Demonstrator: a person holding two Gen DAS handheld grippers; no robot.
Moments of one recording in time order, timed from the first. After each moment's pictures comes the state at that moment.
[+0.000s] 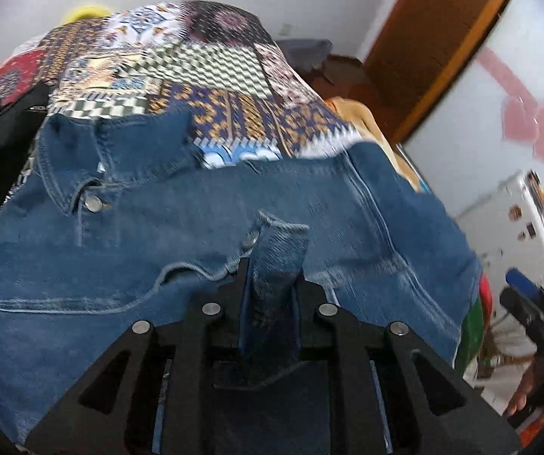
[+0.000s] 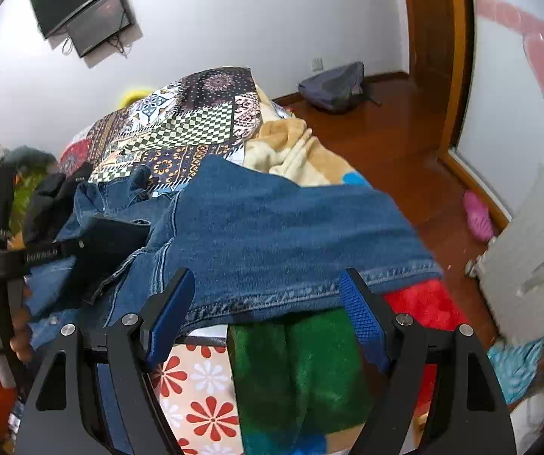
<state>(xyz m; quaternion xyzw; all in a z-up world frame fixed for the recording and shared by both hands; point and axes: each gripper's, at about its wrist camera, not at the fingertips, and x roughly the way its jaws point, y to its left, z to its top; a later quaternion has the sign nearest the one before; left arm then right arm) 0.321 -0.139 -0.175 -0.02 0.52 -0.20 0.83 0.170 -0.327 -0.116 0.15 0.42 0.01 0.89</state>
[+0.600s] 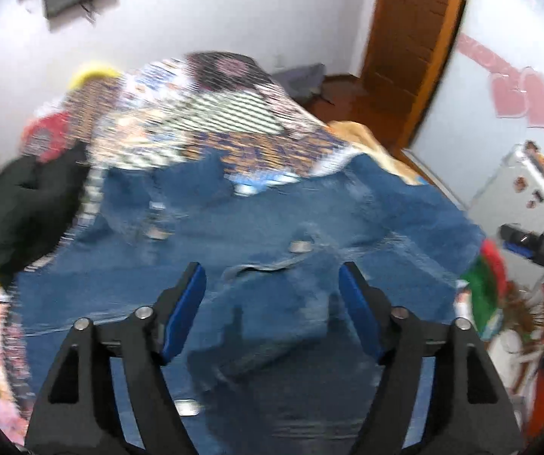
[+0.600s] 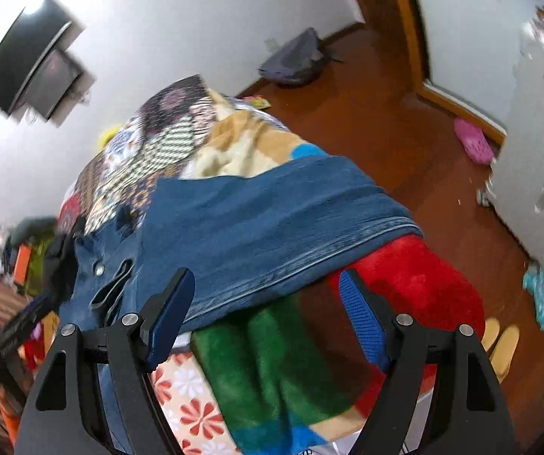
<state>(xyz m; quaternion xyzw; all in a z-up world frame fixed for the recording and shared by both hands) 0.269 -0.098 -0.122 0.07 0.43 -0.17 0.88 0.163 -0.391 -0.137 0.30 0.44 -0.03 0.85</state>
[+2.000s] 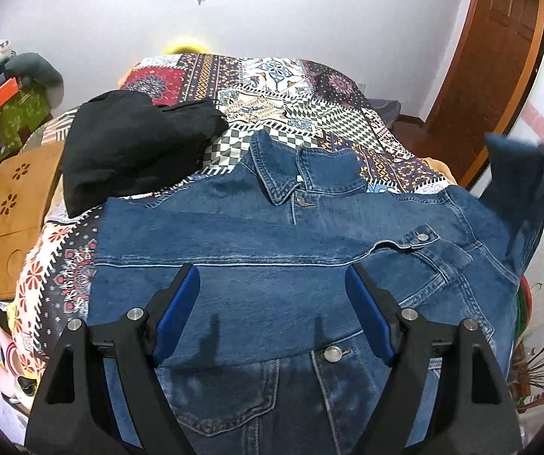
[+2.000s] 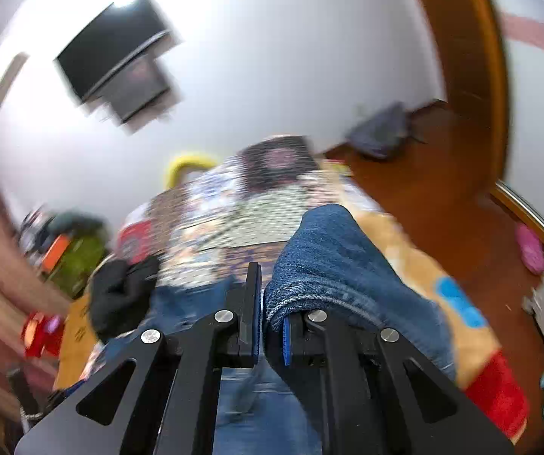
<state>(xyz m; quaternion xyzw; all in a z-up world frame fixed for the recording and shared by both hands) 0.239 0.051 -0.133 -0.03 0.42 -0.07 0.90 0.240 -0.275 -0.013 0.21 0.32 0.09 0.92</state>
